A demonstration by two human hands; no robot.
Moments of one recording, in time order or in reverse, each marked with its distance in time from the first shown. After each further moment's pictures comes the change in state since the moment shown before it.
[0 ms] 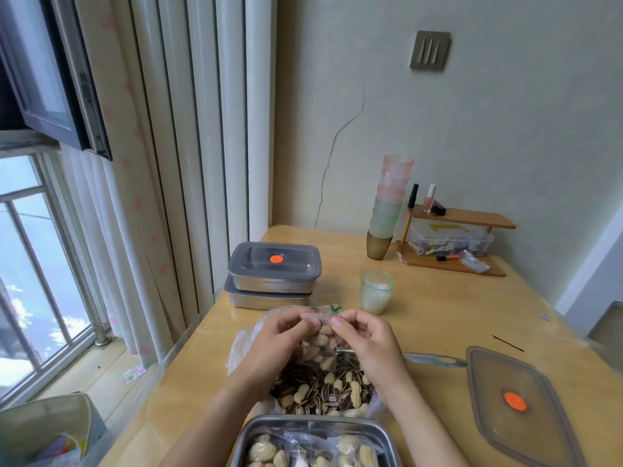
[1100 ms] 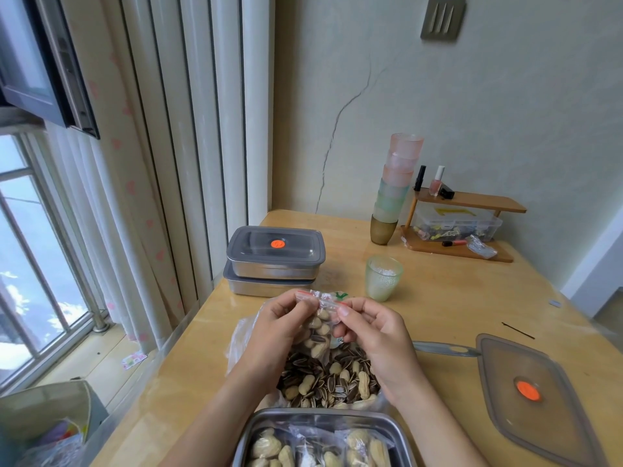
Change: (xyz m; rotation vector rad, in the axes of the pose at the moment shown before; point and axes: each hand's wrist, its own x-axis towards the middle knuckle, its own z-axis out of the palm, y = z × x) left_hand 0.002 -0.005 0.001 -0.207 0.071 0.049; right_hand -0.008 -0.006 0.009 0.119 0.030 0.034
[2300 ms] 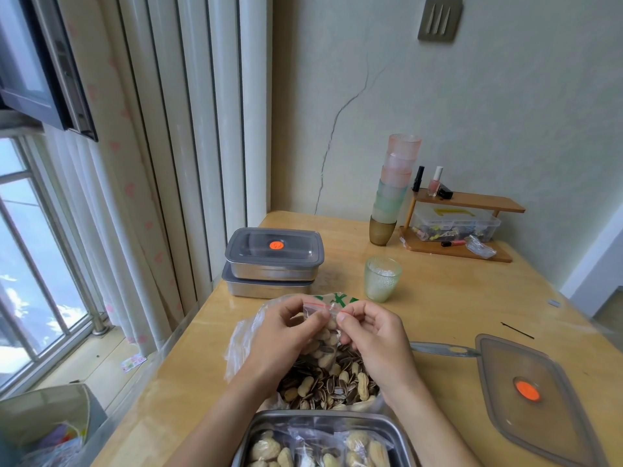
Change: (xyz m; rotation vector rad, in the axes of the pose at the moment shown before) left_hand -0.002 -0.005 0.004 0.180 -0.010 0.044; right_hand 0.000 0.003 0.001 -0.189 0.097 -0.024
